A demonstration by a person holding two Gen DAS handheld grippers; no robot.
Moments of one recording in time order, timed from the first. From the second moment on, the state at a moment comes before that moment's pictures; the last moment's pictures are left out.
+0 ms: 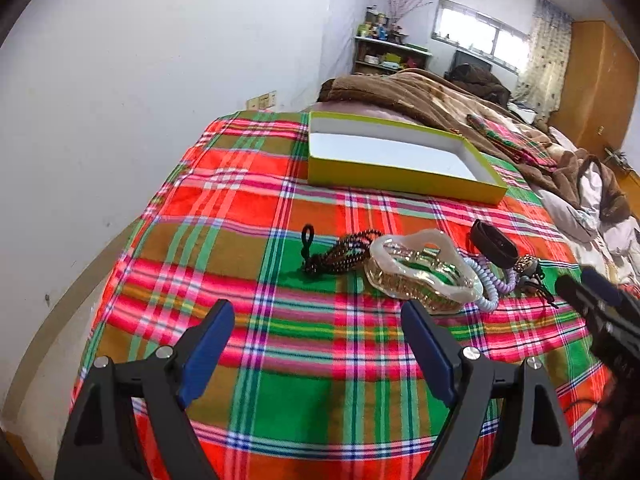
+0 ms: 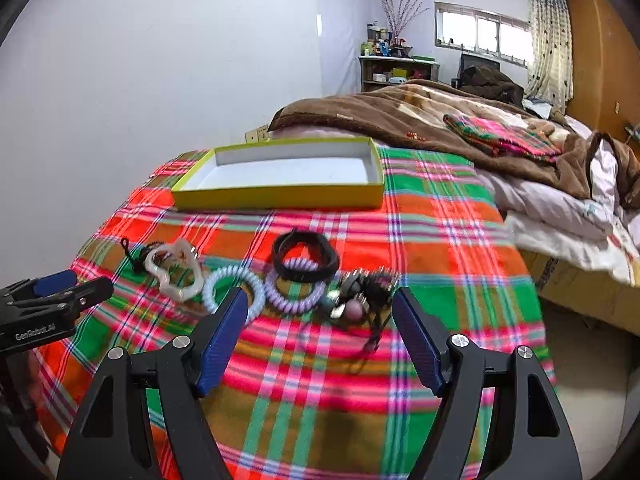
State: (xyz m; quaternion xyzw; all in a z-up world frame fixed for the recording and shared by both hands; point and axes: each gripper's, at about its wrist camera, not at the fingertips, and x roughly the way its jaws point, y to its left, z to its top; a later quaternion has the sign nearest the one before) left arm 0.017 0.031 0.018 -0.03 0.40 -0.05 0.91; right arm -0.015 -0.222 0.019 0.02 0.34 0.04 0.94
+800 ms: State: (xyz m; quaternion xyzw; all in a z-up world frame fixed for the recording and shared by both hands) left arm 0.081 0.048 0.009 -0.01 0.45 -0.14 0.88; right arm 0.098 -0.236 -0.003 -0.02 0.45 0.13 0.89
